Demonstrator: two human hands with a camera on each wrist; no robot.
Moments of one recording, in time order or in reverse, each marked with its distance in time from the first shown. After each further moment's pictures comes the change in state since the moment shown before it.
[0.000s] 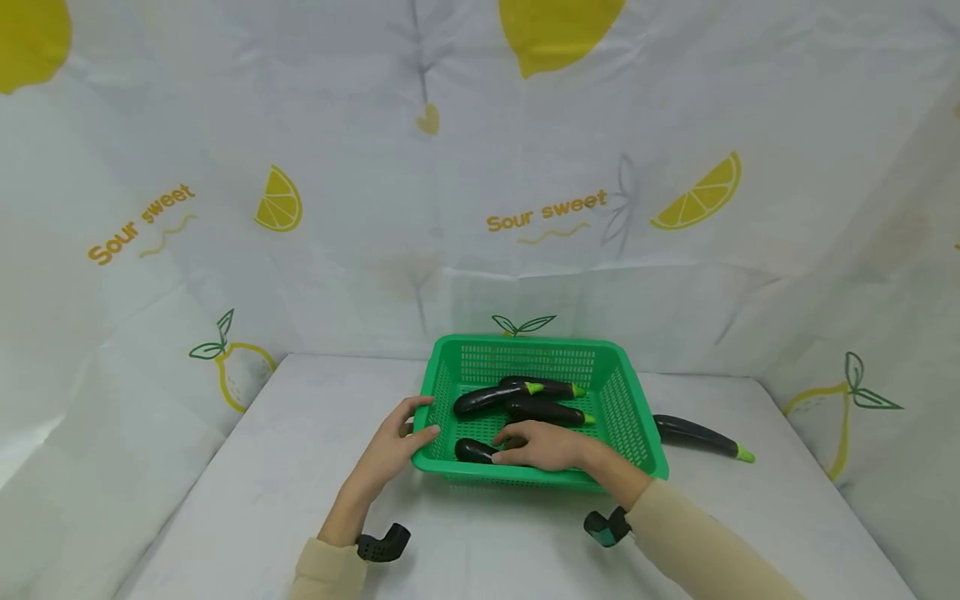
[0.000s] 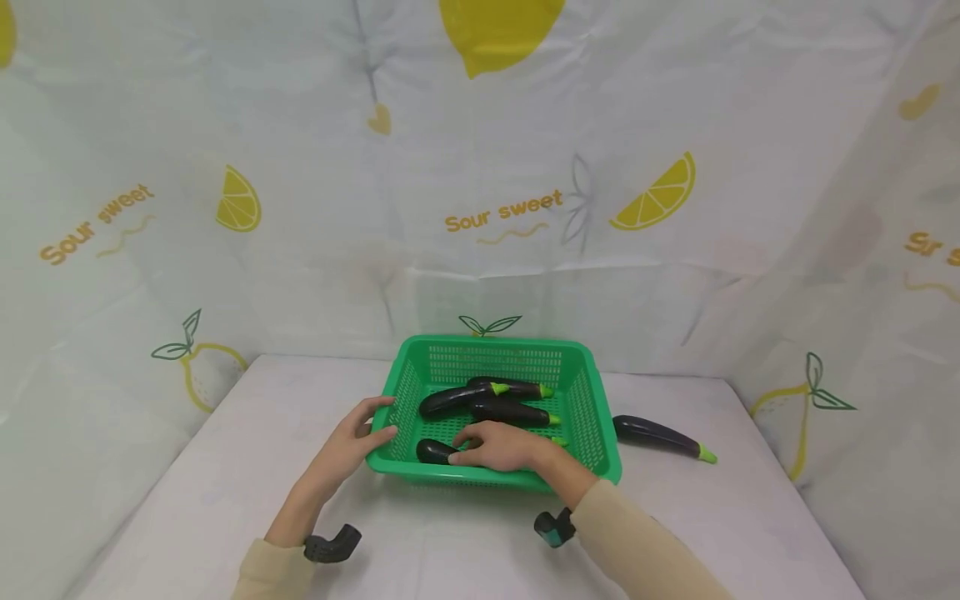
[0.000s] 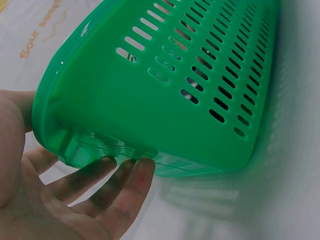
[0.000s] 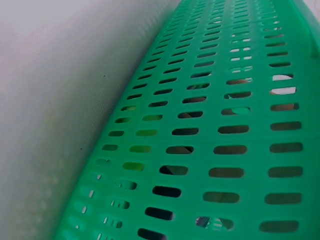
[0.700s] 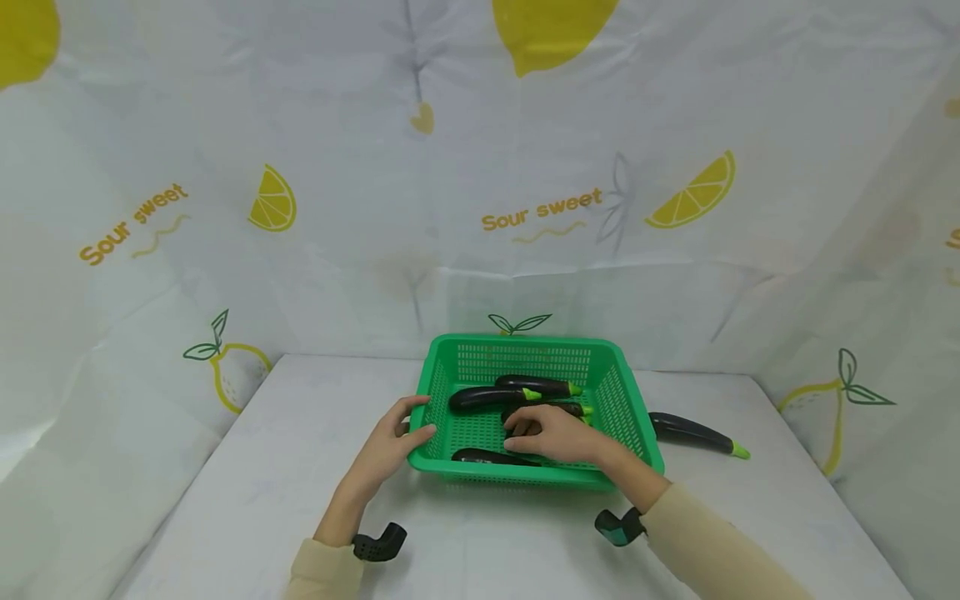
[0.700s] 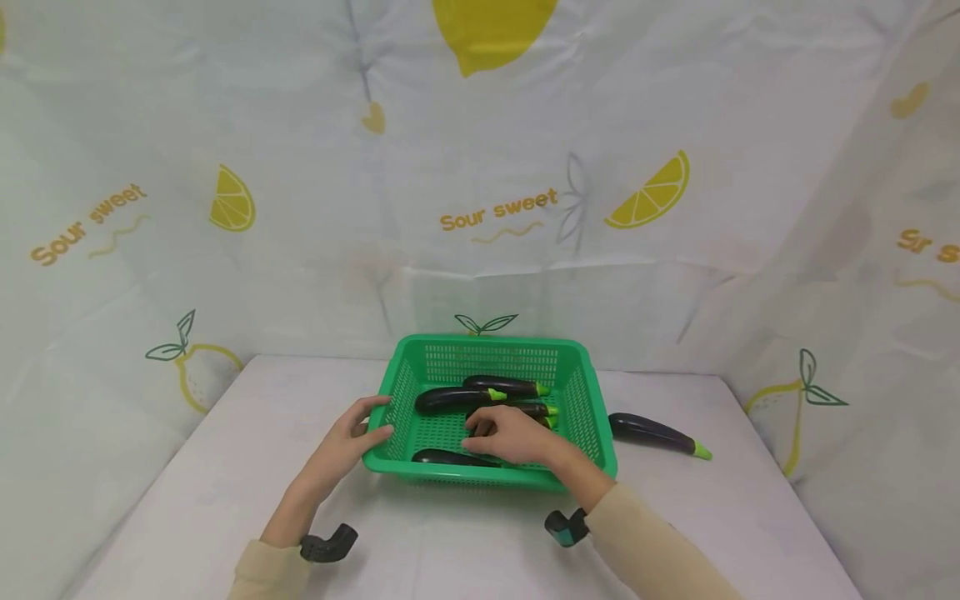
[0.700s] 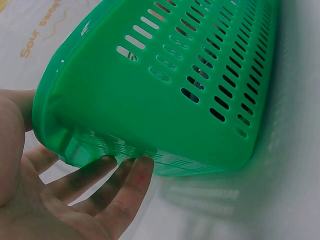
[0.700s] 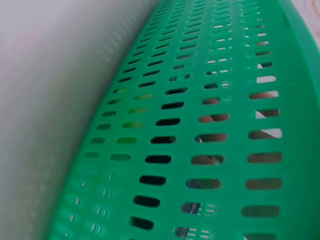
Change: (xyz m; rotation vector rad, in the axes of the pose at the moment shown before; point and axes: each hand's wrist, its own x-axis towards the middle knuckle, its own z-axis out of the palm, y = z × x) left_hand -0.001 0.001 -0.001 -0.011 -0.013 -0.009; right_hand -0.014 0.011 -0.012 0.024 0.151 -0.091
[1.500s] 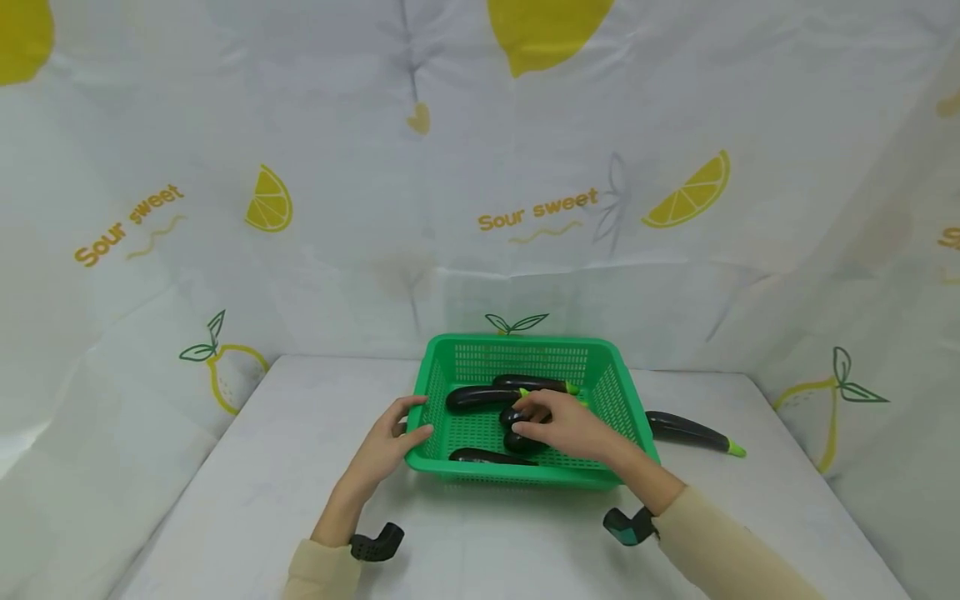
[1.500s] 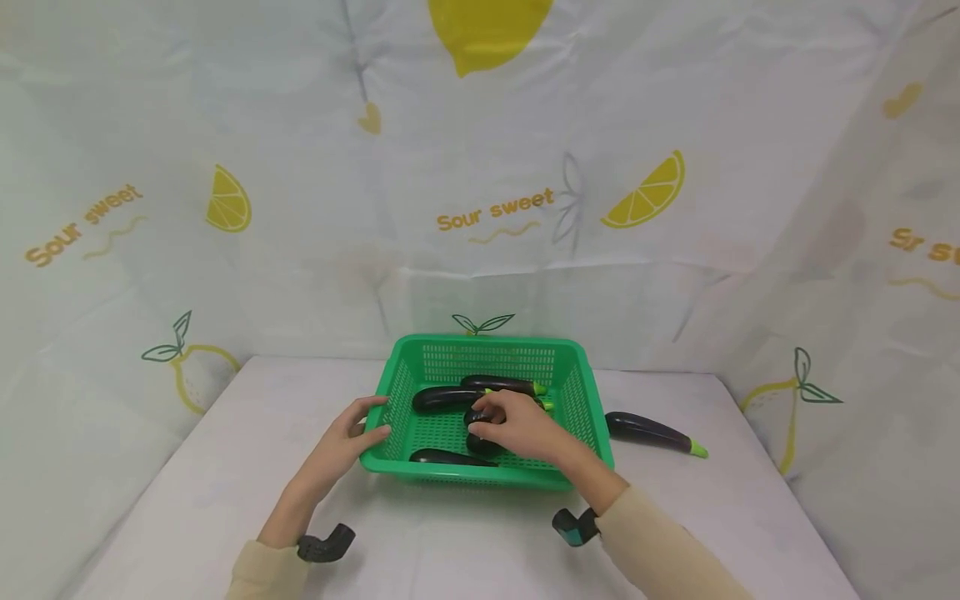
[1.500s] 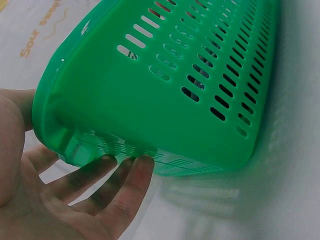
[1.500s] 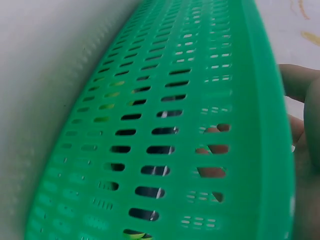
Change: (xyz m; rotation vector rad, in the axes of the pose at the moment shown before) left_hand 0.001 -0.001 0.000 0.004 0.002 0.000; right_hand -0.014 -0.012 -0.012 -0.044 0.179 -0.005
